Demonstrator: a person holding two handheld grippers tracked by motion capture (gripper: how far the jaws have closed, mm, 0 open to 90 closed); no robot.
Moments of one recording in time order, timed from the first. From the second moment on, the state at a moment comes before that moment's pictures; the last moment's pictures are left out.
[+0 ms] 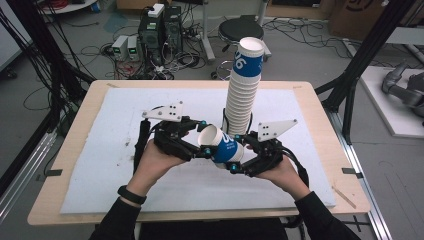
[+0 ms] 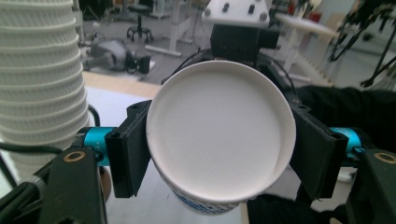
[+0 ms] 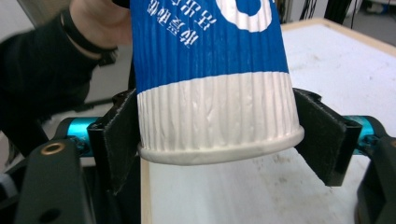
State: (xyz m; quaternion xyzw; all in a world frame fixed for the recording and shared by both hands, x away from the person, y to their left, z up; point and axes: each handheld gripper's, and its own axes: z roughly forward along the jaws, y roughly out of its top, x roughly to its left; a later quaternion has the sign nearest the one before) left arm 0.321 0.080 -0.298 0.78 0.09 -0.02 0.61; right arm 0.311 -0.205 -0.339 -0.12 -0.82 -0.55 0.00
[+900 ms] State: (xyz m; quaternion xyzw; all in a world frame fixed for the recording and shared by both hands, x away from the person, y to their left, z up) left arm 0.326 0.086 -0.300 0.80 0.08 -0.03 0.59; right arm 0.312 -0.214 -0.327 -0.13 -0.83 -0.54 0.00
